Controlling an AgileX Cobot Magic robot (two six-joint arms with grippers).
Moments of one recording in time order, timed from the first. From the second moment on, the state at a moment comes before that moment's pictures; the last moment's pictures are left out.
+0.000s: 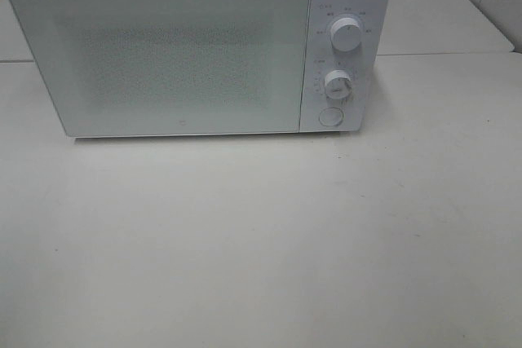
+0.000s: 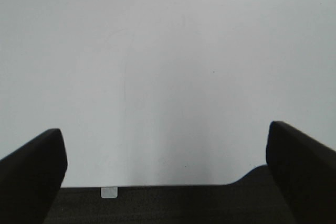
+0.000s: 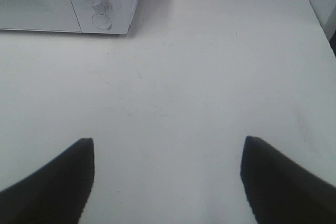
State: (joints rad) left arm 0.05 0.23 -0.57 -0.08 1.15 0.05; right arm 0.16 0.00 -0.51 -0.07 1.05 0.09
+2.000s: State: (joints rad) left arm 0.05 0.00 -0.50 -0.08 1.05 0.05; right arm 0.16 0.00 -0.51 -0.07 1.05 0.09
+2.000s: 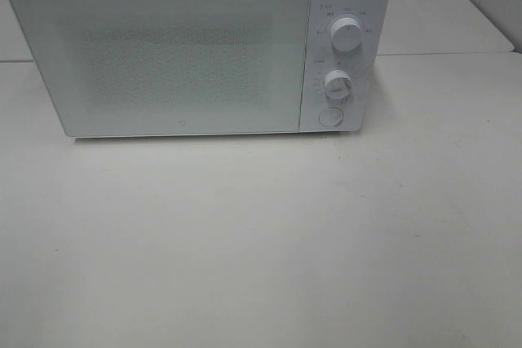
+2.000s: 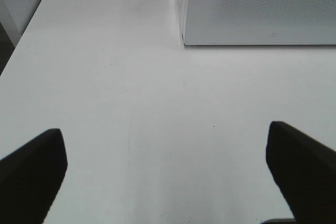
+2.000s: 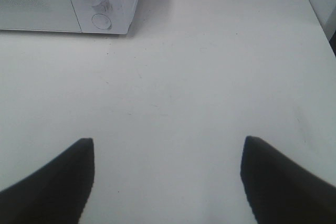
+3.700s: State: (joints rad) left arm 0.05 0.00 -0.50 -0.08 1.05 0.05; right arm 0.16 0.49 -0.53 -0.07 0.57 0.09
